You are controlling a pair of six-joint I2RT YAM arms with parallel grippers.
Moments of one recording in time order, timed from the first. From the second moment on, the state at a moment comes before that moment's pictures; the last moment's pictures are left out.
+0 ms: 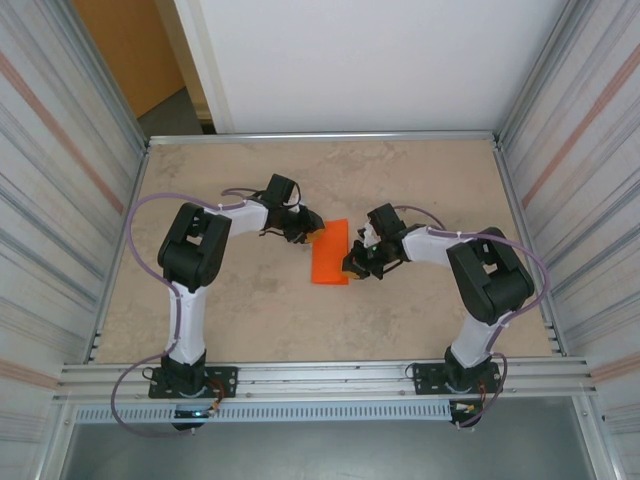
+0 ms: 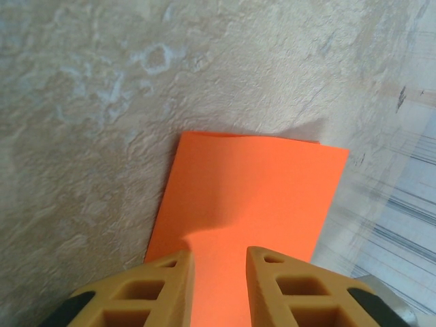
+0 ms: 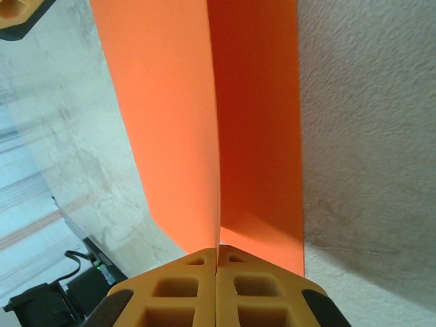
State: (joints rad) left arm -0.44 2.12 1.34 -0.22 0.60 -0.91; right arm 0.49 1.75 0.89 -0.28 -0.65 0.81
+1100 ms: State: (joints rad) left arm -0.48 2.15 1.36 -0.21 0.69 -0.76; right arm 0.42 1.73 0.95 -0.54 -0.65 0.75
